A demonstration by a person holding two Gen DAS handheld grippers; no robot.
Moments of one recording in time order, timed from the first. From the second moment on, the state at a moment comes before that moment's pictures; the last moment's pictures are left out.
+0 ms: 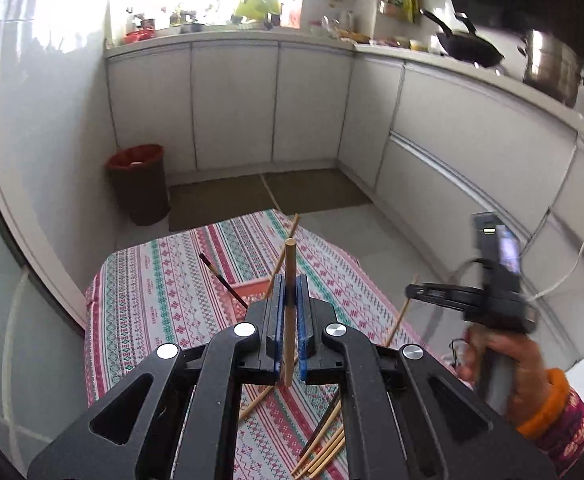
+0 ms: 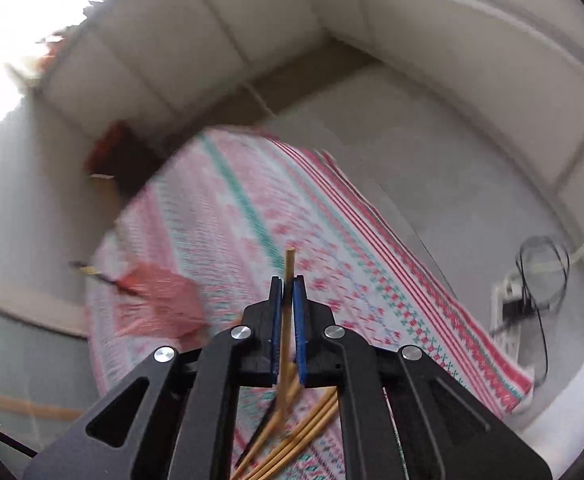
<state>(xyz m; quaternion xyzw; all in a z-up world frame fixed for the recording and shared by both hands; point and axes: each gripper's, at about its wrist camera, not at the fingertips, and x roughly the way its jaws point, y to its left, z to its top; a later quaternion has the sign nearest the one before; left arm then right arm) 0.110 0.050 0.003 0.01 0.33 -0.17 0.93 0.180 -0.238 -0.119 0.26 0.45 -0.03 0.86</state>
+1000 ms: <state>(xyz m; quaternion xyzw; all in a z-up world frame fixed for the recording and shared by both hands) 0.199 0.072 -0.025 -0.09 0.30 -0.05 0.95 0.198 -0.191 -0.003 0.26 0.30 0.11 0.91</state>
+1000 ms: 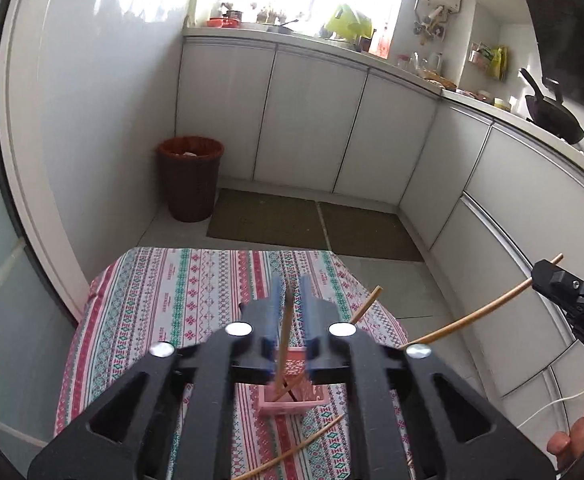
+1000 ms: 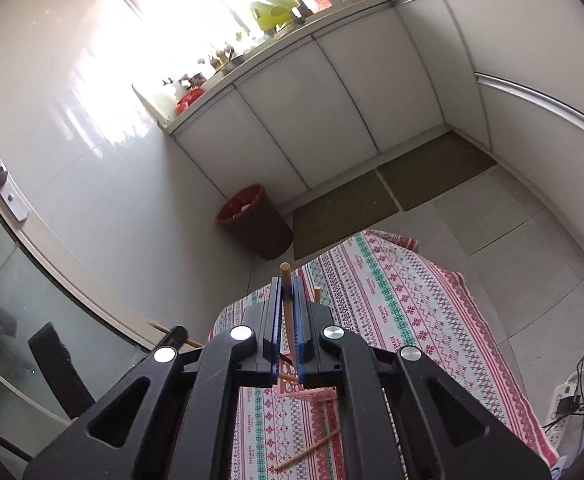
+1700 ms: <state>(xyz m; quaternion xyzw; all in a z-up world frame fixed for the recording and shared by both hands) 0.174 0.101 -0.008 -0.08 0.29 -0.02 0.95 0.231 -0.134 -0.036 0.22 0.32 0.11 0.91</state>
